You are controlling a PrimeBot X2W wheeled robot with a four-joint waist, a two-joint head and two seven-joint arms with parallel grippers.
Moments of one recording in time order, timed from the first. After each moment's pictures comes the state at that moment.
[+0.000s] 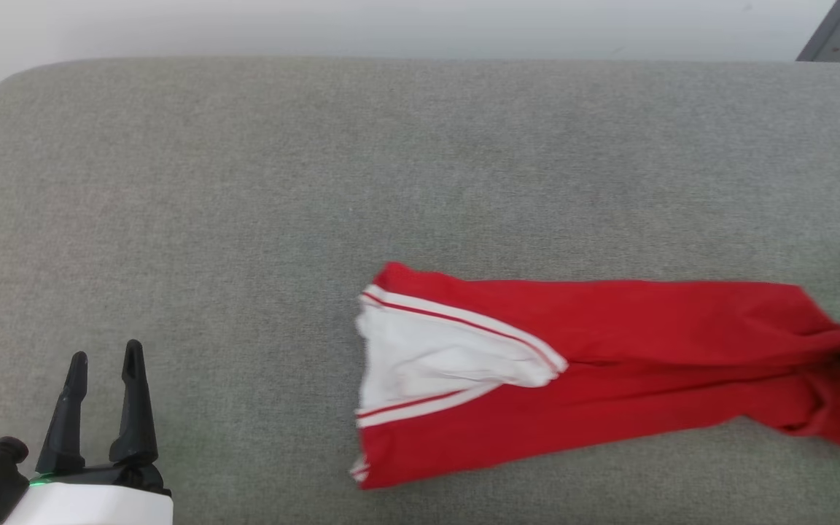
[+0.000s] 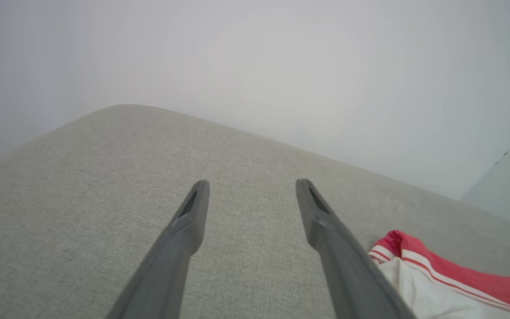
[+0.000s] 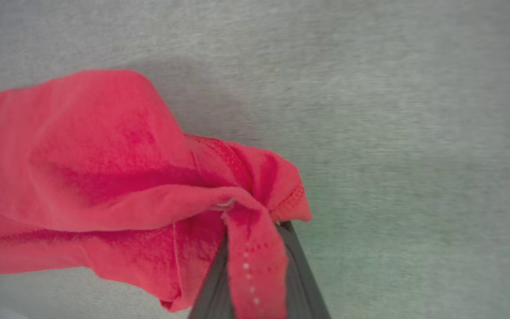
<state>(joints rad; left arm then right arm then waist) 0.06 0.19 0.08 0.04 -0.53 -0.13 -0.26 -0.36 -0.60 0.00 0.43 0.79 0.13 0.90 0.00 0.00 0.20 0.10</state>
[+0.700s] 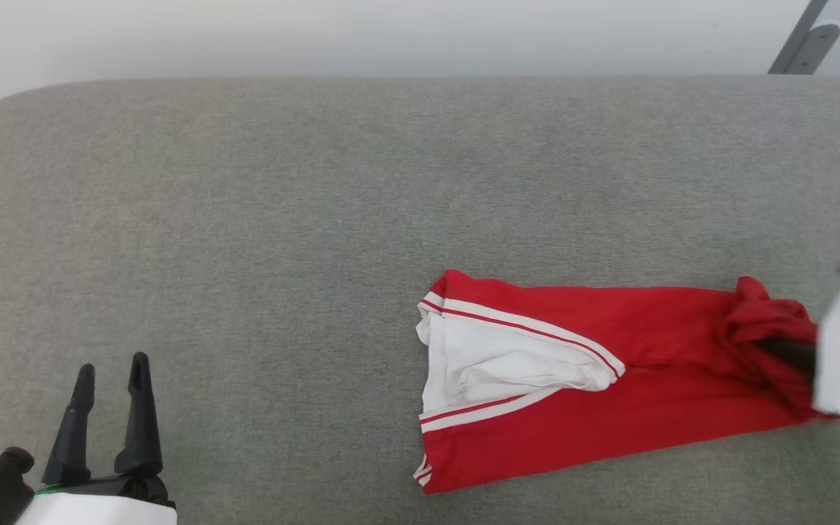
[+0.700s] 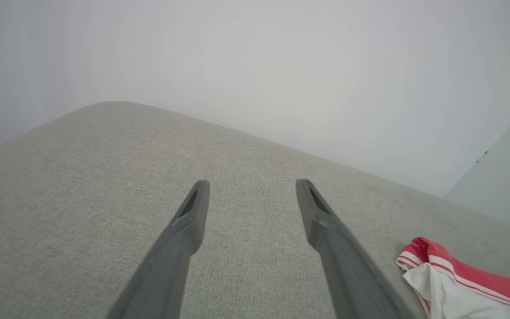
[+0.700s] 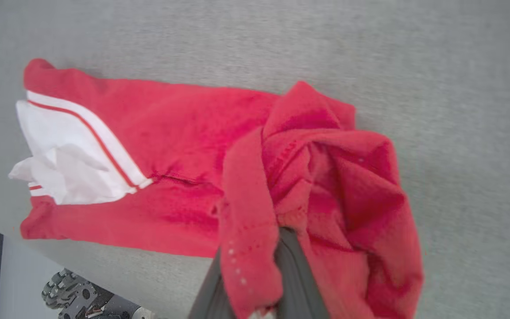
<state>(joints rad) 0.09 0.20 0.07 0.04 -0.55 -0.13 -0.26 -0.32 -0.56 0.04 0.17 0.83 0.13 0.97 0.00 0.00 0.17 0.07</state>
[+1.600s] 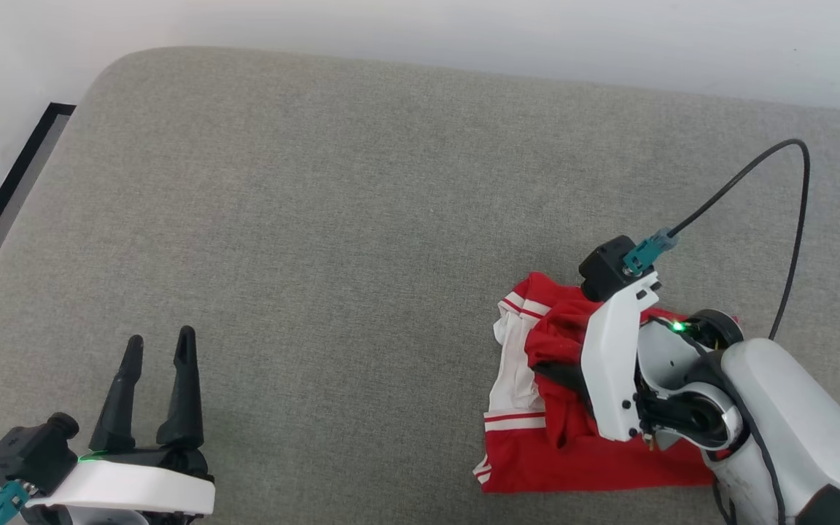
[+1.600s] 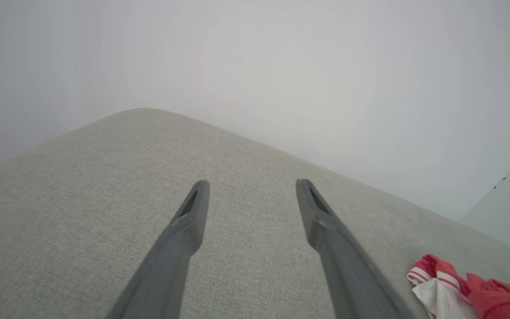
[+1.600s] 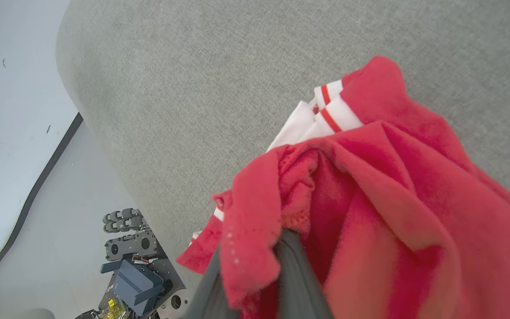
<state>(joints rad) 0.01 0.20 -0.03 0.09 -0.58 -0.13 -0.26 -0.47 -0.32 0.49 0.17 0.79 0.13 0.89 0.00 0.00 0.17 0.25</state>
